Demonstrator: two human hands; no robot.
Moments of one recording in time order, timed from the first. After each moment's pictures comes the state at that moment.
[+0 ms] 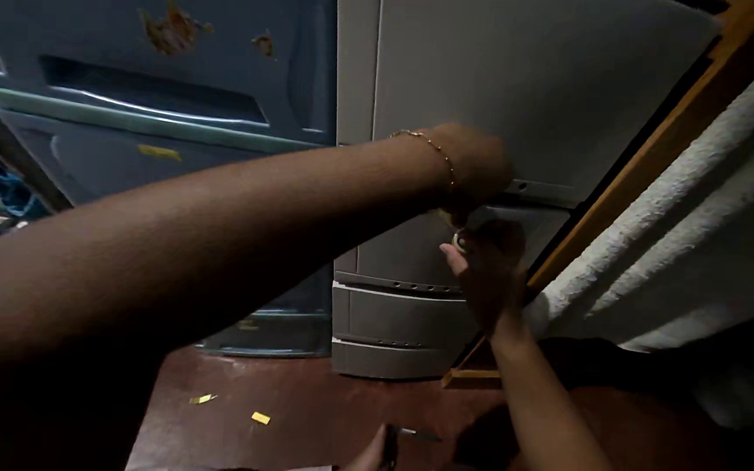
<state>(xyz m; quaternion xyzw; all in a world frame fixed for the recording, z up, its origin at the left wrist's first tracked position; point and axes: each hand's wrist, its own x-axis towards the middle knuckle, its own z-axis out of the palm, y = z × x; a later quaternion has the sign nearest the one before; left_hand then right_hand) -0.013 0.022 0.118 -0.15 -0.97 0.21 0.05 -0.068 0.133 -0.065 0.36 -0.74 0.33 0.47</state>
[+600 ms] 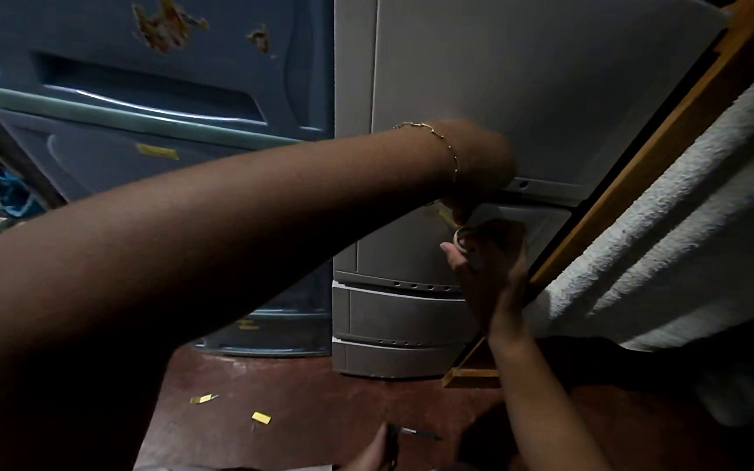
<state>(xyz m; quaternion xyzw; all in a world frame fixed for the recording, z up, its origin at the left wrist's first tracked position) -0.021 0.026 0.121 -0.13 -0.97 0.21 0.04 -0.073 0.132 -0.069 0.37 -0.71 0.35 0.49</state>
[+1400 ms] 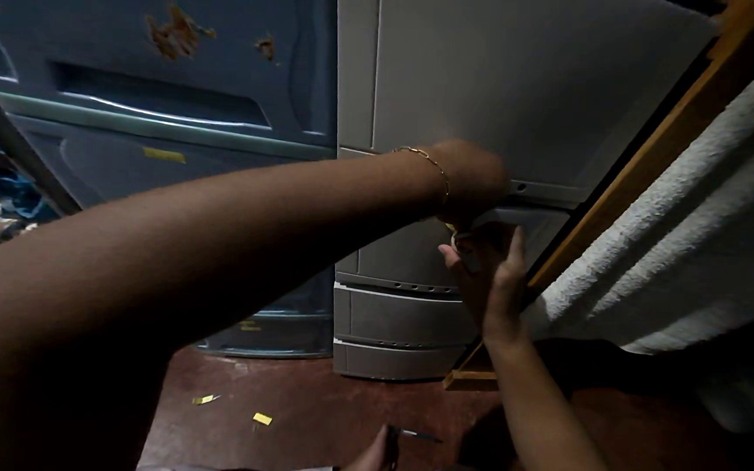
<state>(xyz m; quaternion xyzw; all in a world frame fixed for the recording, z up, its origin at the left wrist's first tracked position) -0.019 0.025 0.109 -0.17 -0.96 0.21 0.03 -0.069 0.129 -0.069 0.38 -0.69 0.39 0.49</state>
